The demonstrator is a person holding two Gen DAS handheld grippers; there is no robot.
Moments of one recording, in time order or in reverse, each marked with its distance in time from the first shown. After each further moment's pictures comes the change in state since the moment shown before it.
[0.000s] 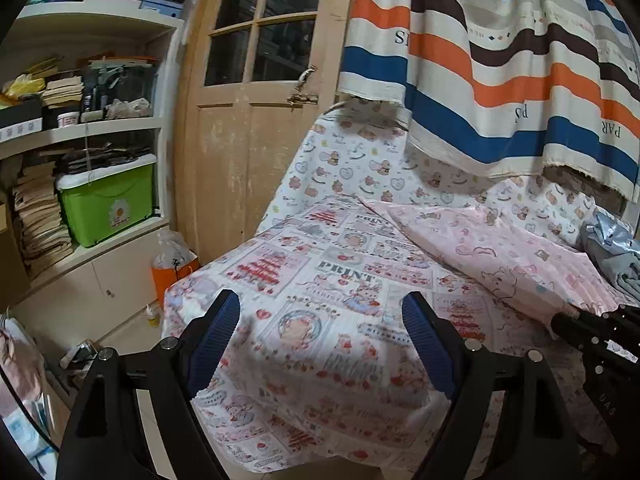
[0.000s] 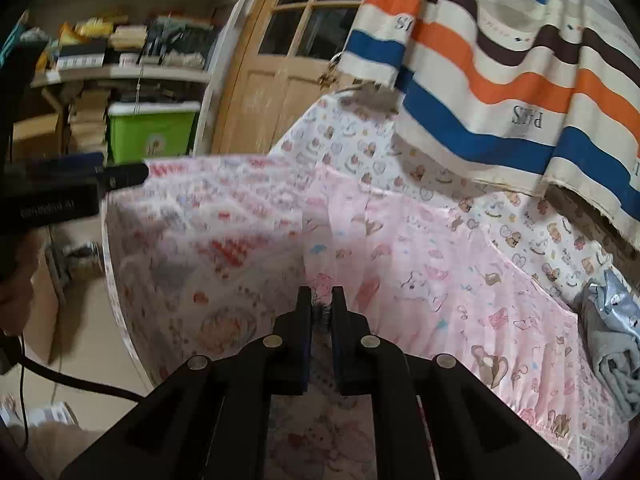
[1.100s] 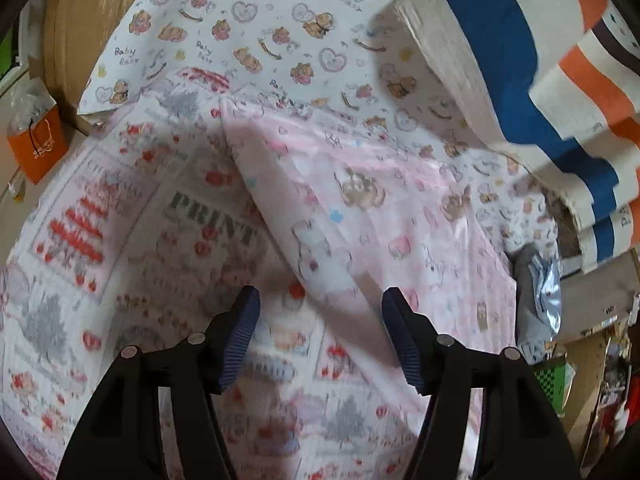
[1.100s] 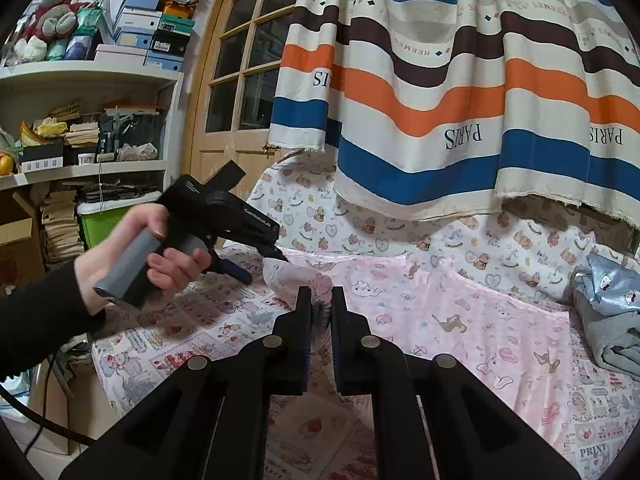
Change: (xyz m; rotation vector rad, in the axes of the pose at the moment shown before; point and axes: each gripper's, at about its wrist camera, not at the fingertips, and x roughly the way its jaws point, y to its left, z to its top) left arm 0.263 -0.066 0.109 -0.279 0.735 -0.410; right arm -0.014 -0.067 0.037 0.223 -0.185 -0.052
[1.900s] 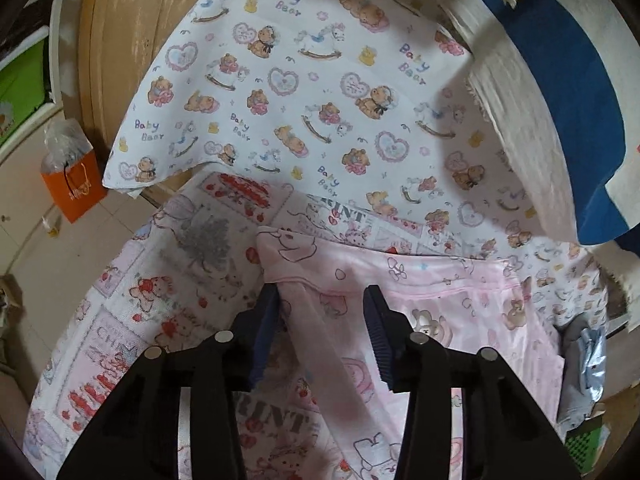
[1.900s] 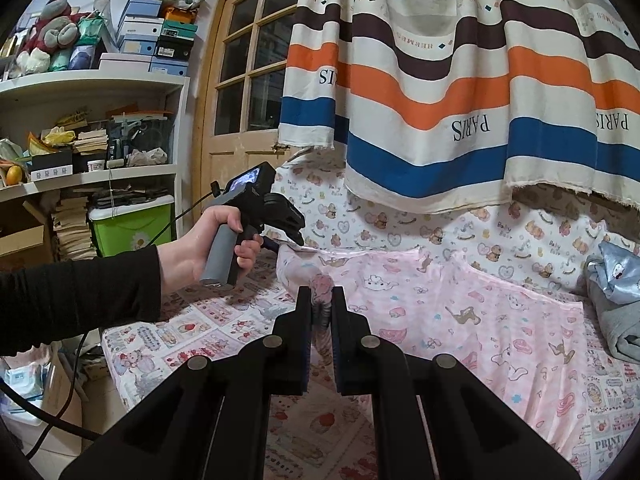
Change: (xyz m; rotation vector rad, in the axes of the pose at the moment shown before) left arm 0.024 0.012 0.071 -0.006 -0.193 0.188; right arm -0.002 0.002 -0.007 0.021 0.003 0.049
